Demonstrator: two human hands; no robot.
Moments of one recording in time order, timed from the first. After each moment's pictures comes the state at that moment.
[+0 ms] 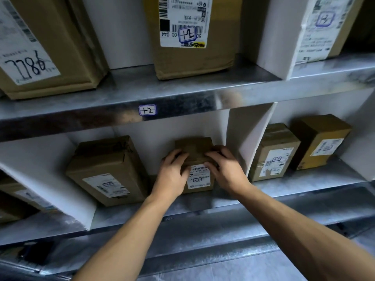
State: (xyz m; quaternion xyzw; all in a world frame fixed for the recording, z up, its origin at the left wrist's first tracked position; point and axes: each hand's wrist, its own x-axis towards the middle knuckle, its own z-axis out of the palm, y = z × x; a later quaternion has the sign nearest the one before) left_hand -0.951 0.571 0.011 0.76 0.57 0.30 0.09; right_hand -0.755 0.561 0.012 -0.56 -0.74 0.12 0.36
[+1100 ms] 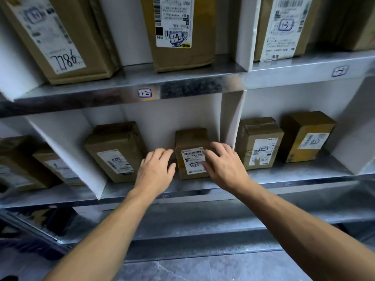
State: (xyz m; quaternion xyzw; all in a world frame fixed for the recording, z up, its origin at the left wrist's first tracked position) left_hand -0.957 0.473 0.046 0.74 0.64 0.19 -0.05; right_hand -0.728 0.488 0.032 -0.53 -0.81 -0.05 0.24
